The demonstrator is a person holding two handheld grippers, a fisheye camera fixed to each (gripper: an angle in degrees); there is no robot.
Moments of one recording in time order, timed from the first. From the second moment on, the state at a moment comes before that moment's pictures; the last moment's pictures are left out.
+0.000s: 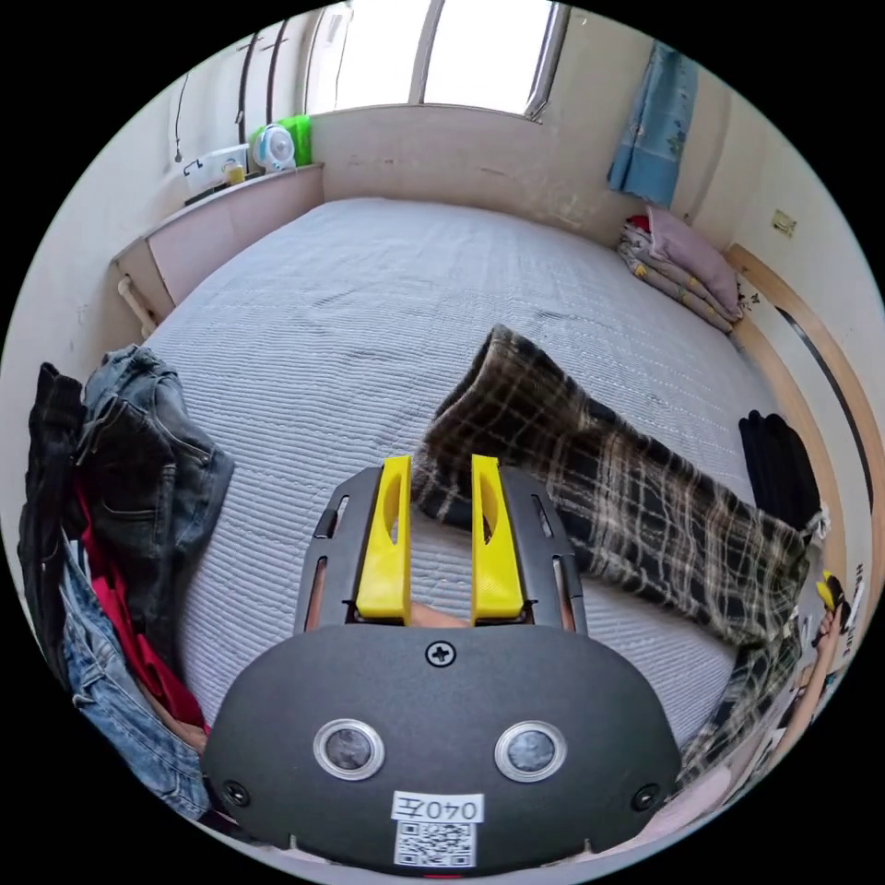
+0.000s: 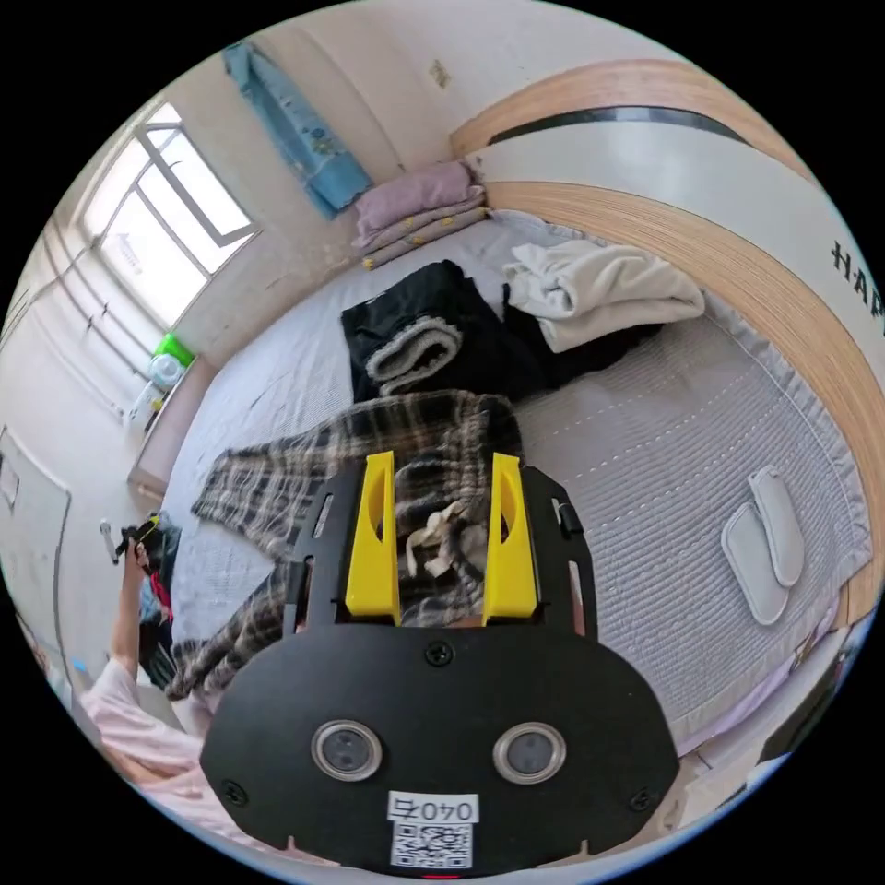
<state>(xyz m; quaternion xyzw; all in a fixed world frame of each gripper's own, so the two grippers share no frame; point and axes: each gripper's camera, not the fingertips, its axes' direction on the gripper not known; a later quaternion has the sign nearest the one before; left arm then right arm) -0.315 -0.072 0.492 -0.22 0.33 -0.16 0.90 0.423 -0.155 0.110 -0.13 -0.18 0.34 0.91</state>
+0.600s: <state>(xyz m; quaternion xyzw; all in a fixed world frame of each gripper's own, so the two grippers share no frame) -0.316 0.134 0.028 -0.28 0.31 0.10 0.90 -0.050 -0.198 0.003 -0.17 -0.54 -0.21 0.80</state>
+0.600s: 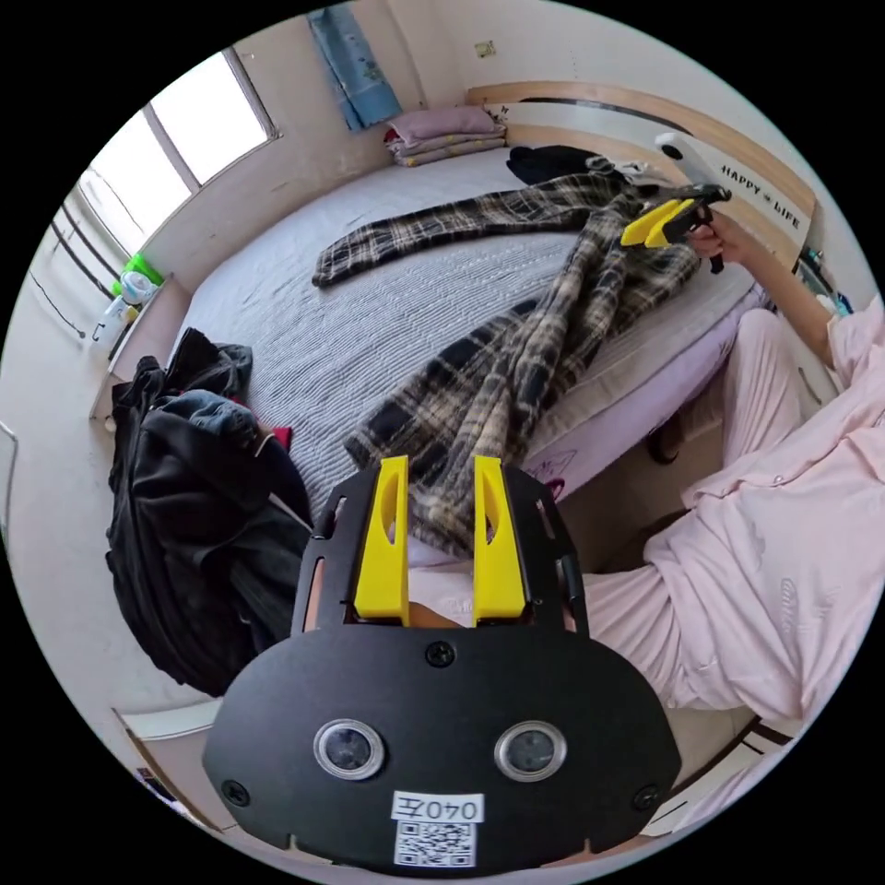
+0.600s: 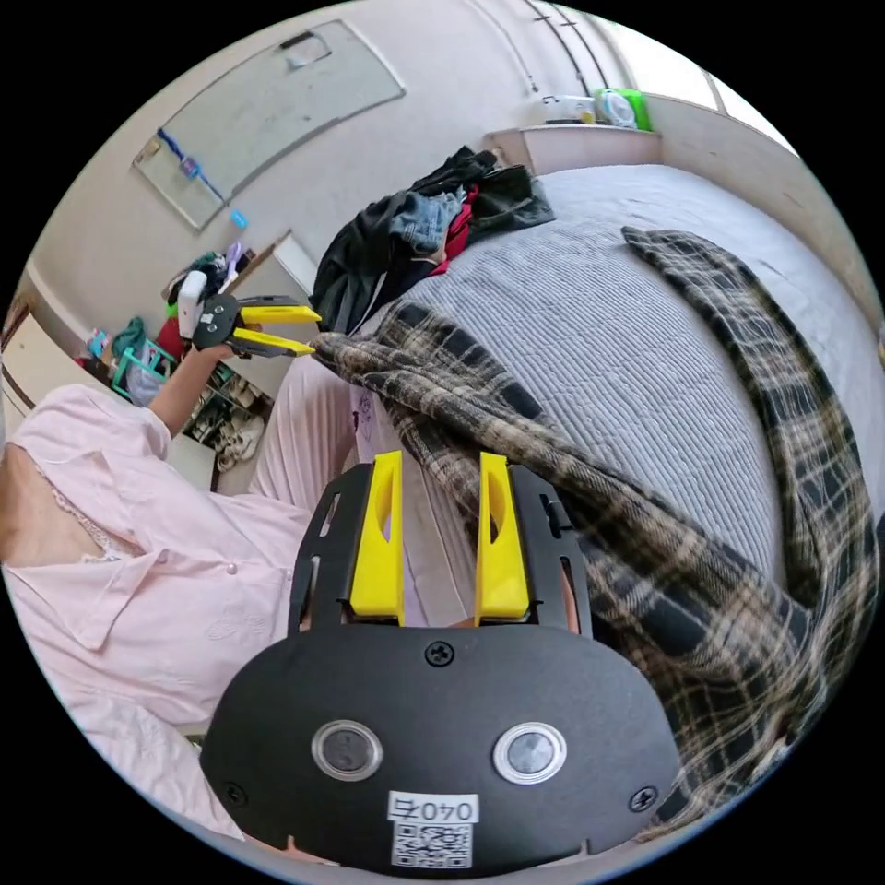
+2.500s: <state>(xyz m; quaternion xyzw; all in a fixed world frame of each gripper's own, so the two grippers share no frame) -0.385 0.166 0.313 -0.46 0.32 -0.12 0.82 0.377 0.061 0.052 -0.13 -0.28 0.55 0.77</state>
